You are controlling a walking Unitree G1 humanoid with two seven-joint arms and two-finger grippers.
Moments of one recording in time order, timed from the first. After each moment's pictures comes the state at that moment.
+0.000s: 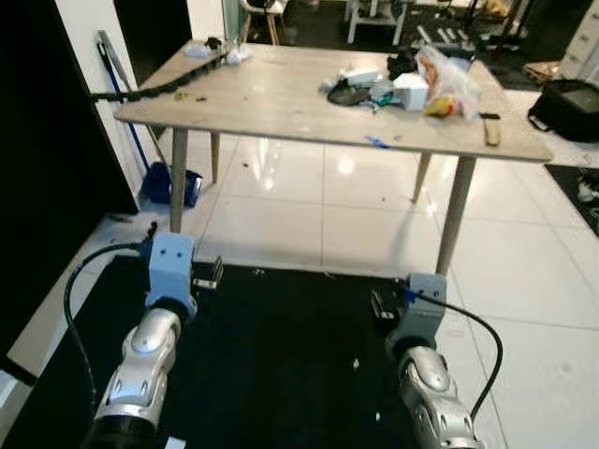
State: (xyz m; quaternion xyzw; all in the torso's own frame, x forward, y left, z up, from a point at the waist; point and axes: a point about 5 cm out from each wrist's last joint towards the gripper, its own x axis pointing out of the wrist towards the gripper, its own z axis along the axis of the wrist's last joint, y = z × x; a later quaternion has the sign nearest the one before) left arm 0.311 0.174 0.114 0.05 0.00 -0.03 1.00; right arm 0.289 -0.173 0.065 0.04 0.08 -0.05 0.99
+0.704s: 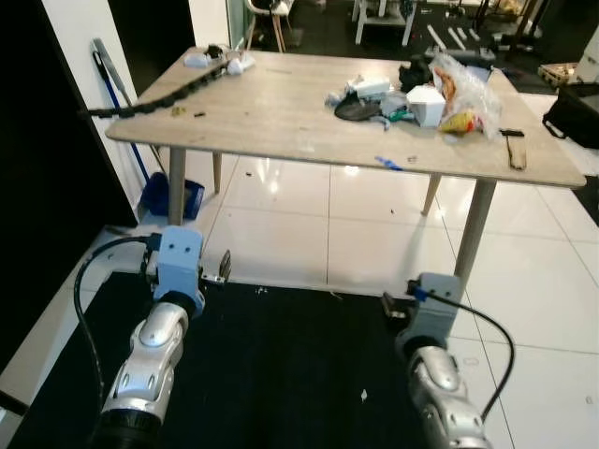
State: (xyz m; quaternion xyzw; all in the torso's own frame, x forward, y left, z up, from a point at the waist) left arm 0.315 0.169 0.120 0.05 -0.01 -0.04 1.00; right arm 0.291 -0.182 0.071 0.04 0.06 -0.07 0.99
